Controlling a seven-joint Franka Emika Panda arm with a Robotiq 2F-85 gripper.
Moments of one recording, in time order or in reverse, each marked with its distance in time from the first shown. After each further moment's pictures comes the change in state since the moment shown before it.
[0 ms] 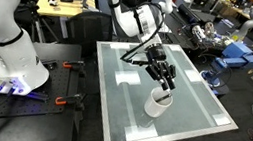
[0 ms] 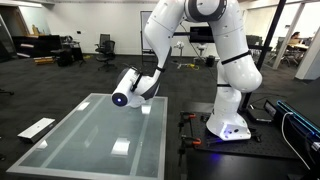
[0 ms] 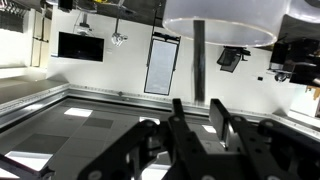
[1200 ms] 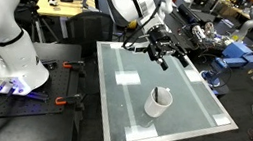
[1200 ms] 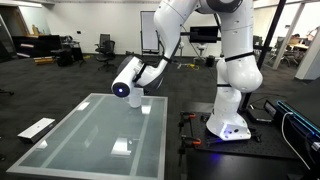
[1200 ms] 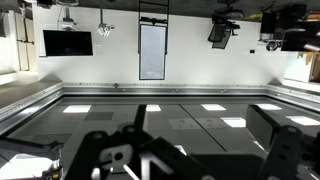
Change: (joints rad) arm 0.024 -0.180 0.030 -0.076 -0.034 -0.045 0.038
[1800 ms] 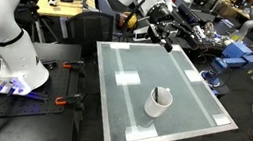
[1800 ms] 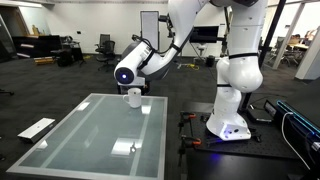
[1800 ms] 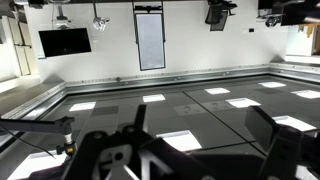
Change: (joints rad) arm 0.006 -0.182 0.024 -0.069 -0.003 -0.038 -0.004
